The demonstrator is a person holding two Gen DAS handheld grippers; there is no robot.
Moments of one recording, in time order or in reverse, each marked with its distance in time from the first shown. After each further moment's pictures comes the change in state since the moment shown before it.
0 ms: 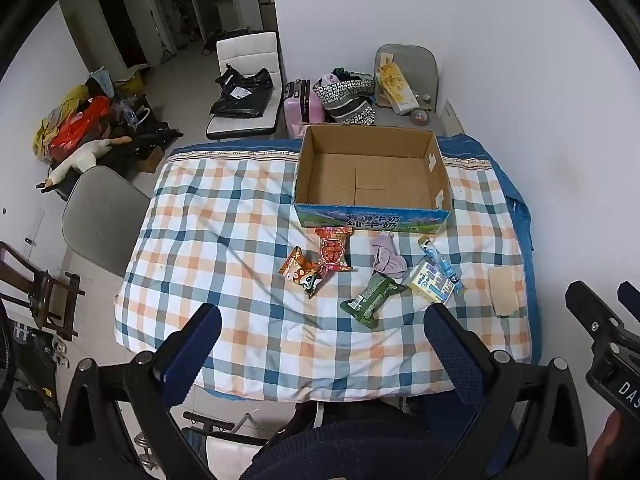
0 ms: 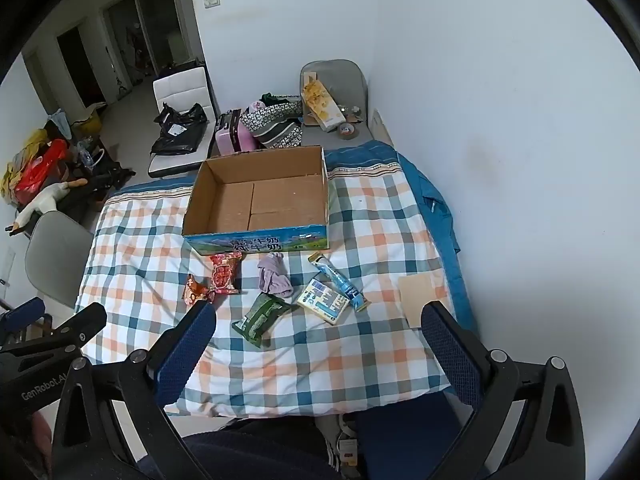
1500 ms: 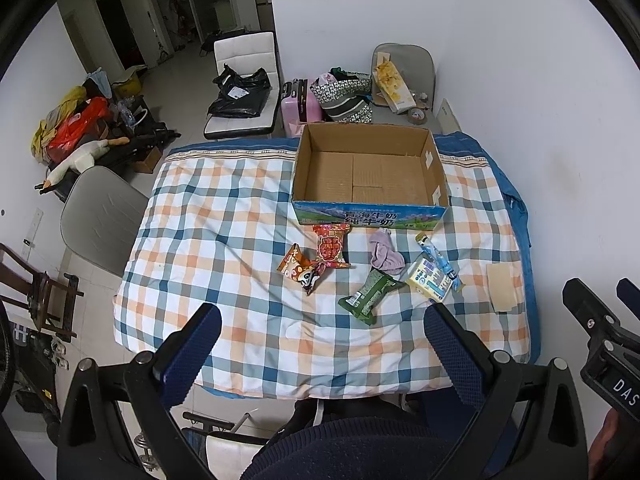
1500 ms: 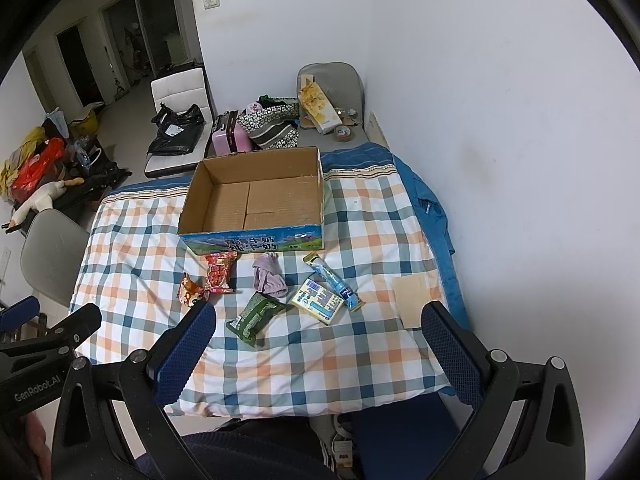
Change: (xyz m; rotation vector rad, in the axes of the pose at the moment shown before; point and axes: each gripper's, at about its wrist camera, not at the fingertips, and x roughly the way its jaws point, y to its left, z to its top) left arm -0.005 -0.003 0.005 0.002 -0.006 0.008; right arm -0.005 -0.001 -0.002 -0.005 -0.022 -0.014
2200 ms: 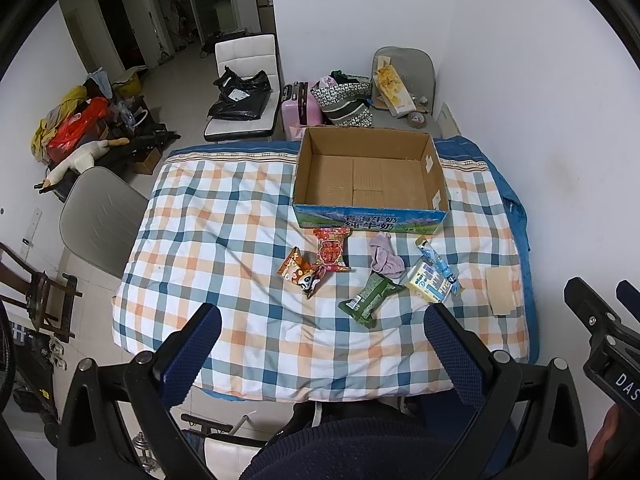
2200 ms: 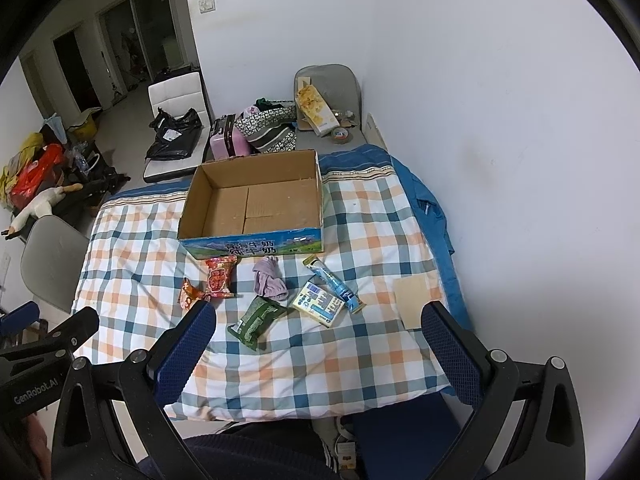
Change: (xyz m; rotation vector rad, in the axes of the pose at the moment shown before) left arm 0.001 -0.005 -0.005 -0.001 0.000 -0.001; right arm 0.002 0.001 0.002 0.005 -0.007 -0.005
